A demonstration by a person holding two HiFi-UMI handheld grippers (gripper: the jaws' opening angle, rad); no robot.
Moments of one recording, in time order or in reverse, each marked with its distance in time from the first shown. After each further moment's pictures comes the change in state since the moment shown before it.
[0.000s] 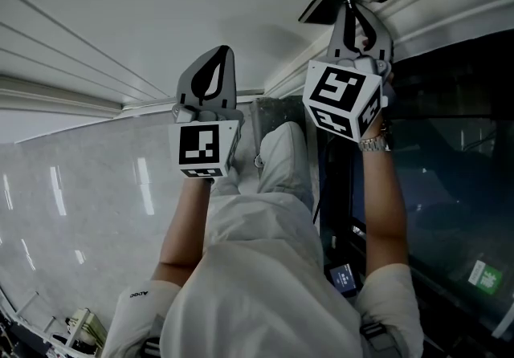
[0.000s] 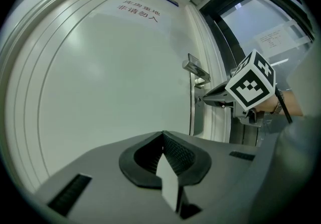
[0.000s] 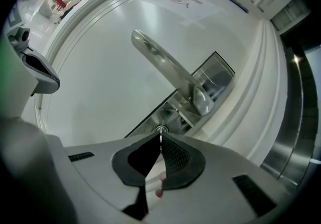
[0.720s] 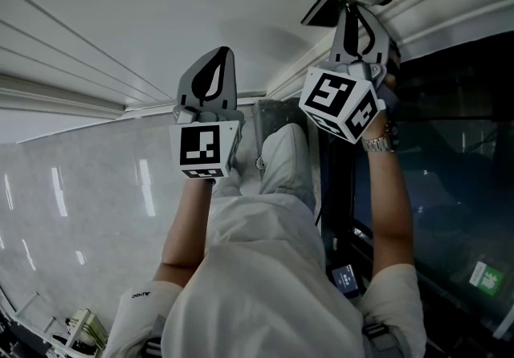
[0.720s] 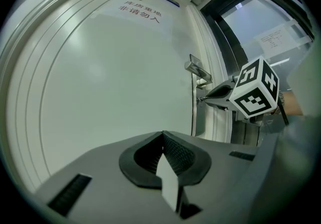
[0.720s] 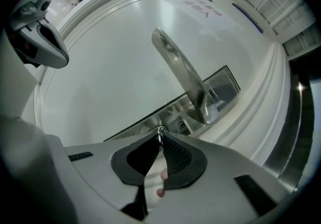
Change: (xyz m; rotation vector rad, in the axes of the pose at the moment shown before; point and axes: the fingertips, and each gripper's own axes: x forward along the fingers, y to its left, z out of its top) left arm 0.000 0.006 0.002 -0.002 -0.003 0.012; right arm 0.001 0.003 0.000 -0.198 -0.025 -0.054
